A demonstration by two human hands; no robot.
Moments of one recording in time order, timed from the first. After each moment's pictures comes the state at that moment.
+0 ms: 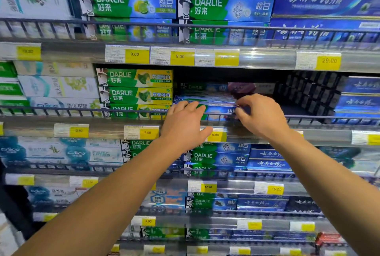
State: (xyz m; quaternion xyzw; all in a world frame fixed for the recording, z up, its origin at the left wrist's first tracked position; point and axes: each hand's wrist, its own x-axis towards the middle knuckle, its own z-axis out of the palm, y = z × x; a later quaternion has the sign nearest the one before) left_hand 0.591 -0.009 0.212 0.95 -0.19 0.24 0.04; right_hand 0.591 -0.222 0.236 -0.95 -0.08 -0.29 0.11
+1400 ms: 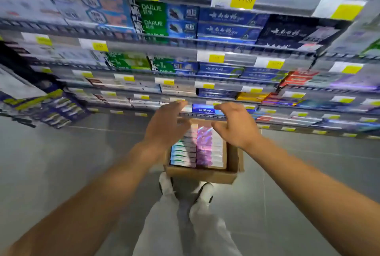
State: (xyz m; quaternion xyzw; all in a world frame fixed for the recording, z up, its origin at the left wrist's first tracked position) left_hand 0.356 -0.150 -0.135 0.95 -0.04 -0.11 0.29; right_hand 0.370 -0.370 -0.141 -0.97 -0.13 0.12 0.19
